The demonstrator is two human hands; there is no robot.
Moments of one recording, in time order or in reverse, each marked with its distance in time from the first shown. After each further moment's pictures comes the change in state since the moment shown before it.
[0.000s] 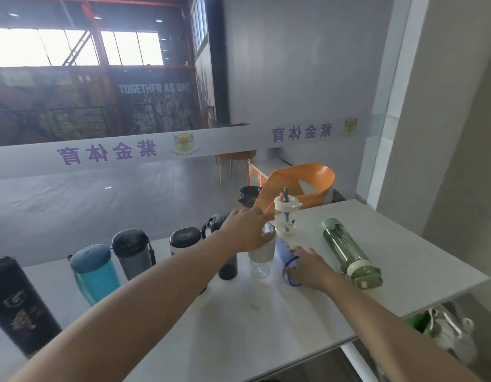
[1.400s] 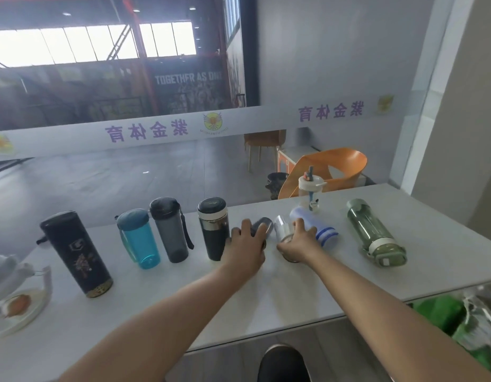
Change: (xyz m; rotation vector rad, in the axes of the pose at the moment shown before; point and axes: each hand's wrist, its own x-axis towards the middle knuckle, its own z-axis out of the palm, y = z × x) left_hand -0.113 0.030 0.079 0.013 0.165 -0.381; right_hand -0.023 -0.072 0.031 0.042 -0.005 0.107
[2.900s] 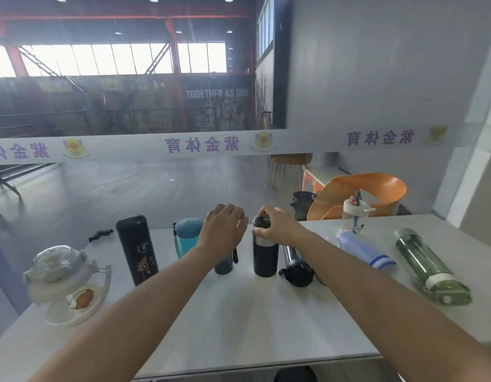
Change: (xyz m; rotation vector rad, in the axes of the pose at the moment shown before) left_hand 0.000 -0.171 -0.086 -0.047 0.319 -0.051; right_hand -0.001 -0.179 0.020 -0.008 -0.011 -0.633
